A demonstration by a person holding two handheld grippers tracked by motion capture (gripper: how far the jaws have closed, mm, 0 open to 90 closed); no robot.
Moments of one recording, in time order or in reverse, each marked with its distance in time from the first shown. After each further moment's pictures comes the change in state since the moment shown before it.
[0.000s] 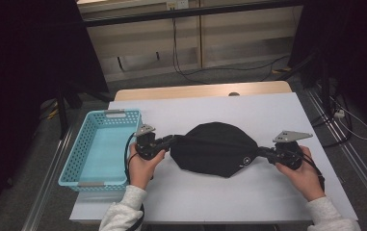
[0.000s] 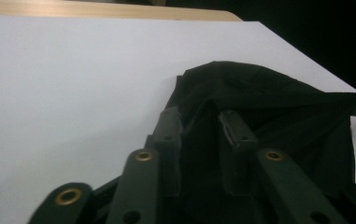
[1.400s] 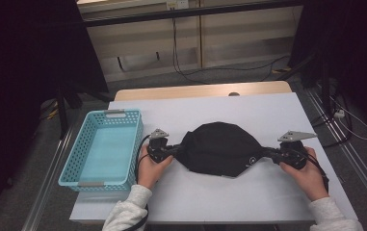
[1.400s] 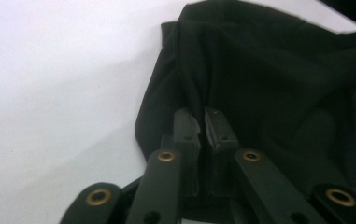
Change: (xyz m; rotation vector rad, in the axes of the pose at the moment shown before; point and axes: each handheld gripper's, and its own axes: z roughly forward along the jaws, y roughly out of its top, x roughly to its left) left arm 0.001 -0.019 0.036 0.155 -0.059 0.071; right arm -0.012 -0.009 -0.002 0.027 -0.034 0.057
